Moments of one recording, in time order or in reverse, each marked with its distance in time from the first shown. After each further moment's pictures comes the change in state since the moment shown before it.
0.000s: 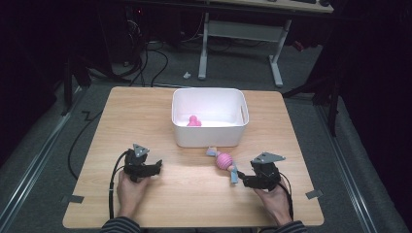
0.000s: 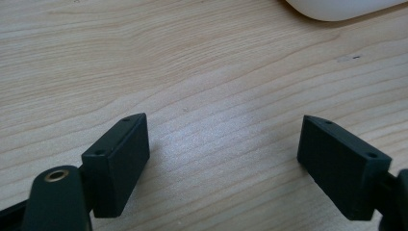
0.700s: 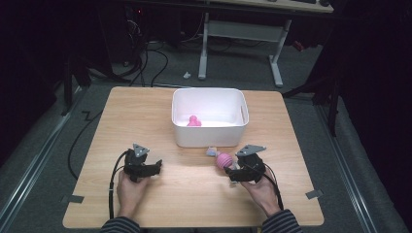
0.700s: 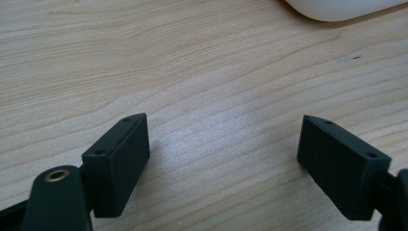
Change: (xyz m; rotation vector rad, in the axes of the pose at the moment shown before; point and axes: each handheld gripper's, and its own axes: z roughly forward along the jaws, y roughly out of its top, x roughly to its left) left arm 0.001 0.000 0.000 -0.002 -0.005 -0.004; right arm 0.020 0.036 0.025 0.048 0.037 -0.069
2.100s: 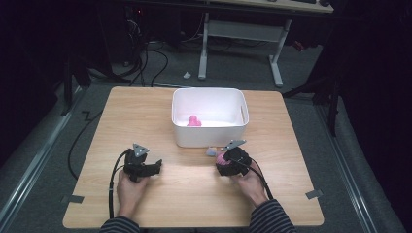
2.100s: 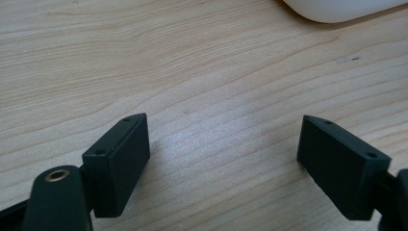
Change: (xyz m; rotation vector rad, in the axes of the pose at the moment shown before) left arm 0.001 0.000 0.000 0.000 -0.006 0.003; right arm 0.006 0.019 0.046 0.120 -0.046 -0.027
